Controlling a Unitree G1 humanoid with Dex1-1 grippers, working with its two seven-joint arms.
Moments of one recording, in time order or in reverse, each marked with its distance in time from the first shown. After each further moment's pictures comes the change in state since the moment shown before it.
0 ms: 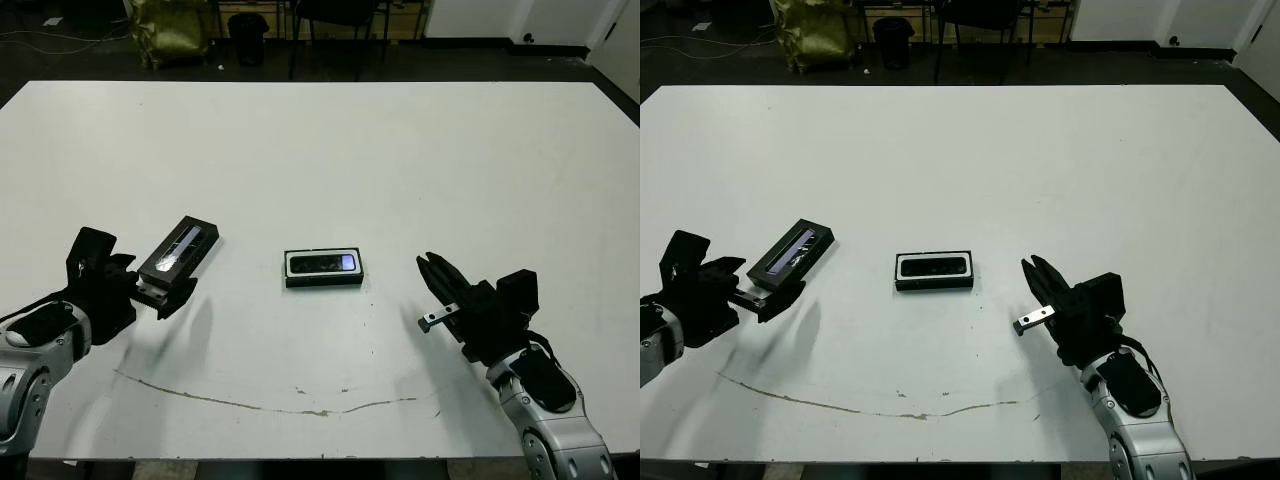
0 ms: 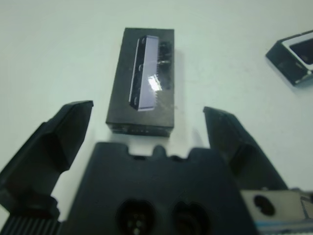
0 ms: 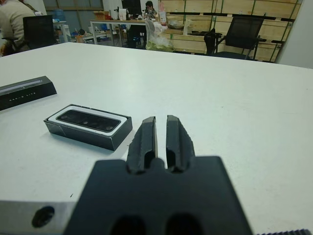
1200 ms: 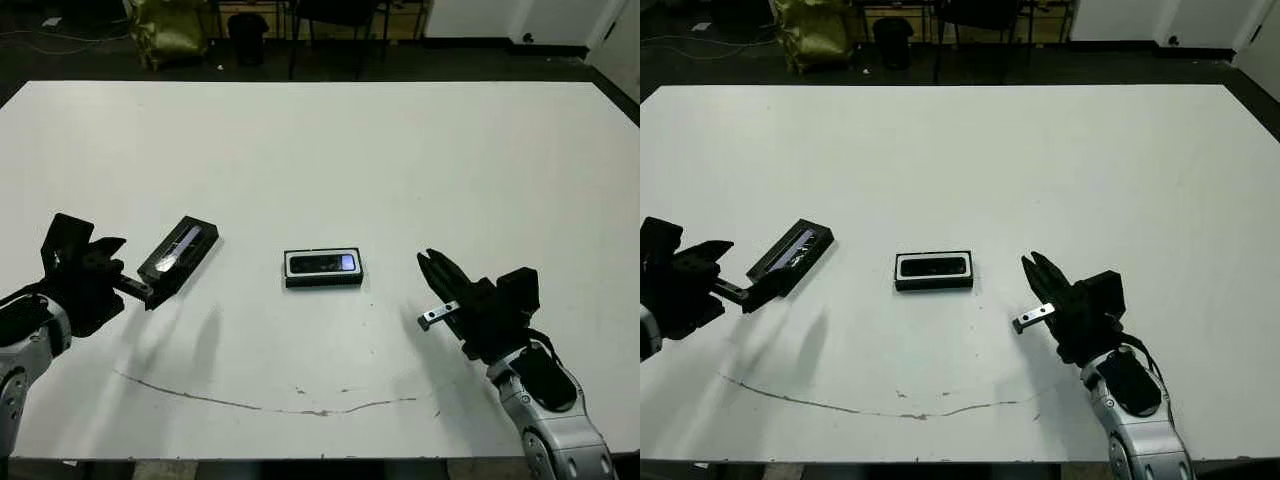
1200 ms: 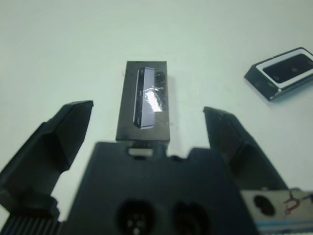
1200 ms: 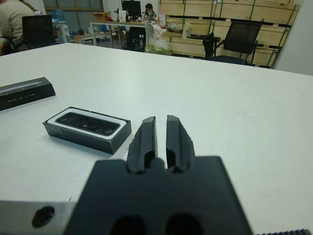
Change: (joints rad) left arm 0.022 0.033 0.074 -0.077 -0.028 -0.039 -0.077; right arm -0.005 0.000 0.001 -0.014 -0.018 0.000 -0.005
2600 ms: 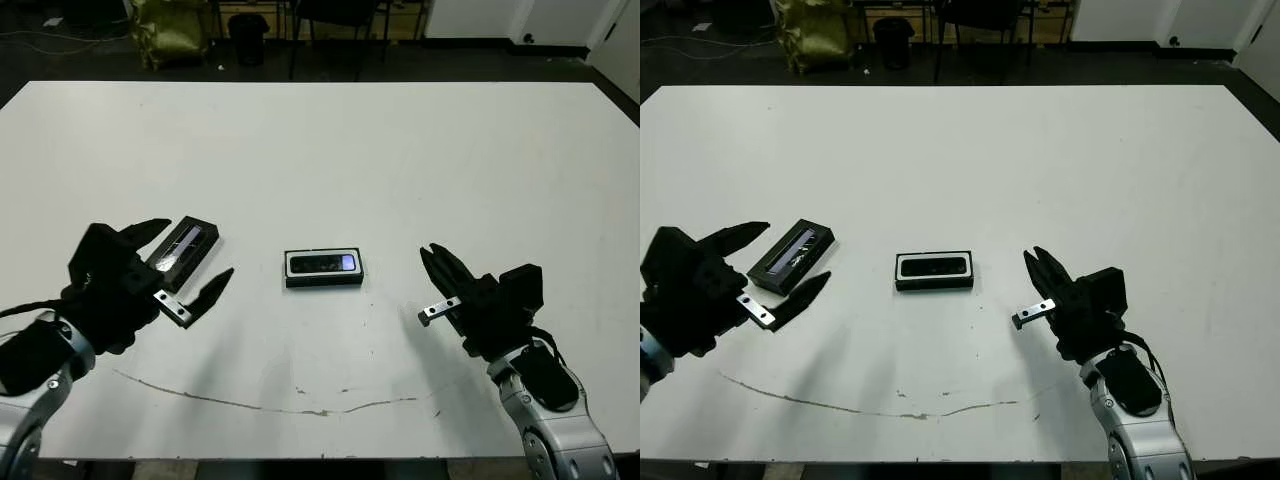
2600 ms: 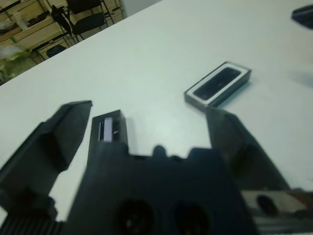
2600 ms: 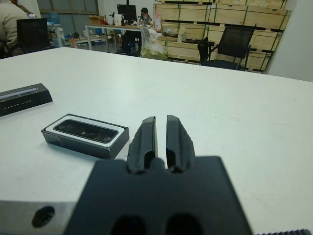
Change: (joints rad) left arm 0.117 -0.028 -0.069 -0.366 0.133 -0.063 0.016; right arm 0.000 0.009 0.001 -0.046 -0.011 0.029 -0.033
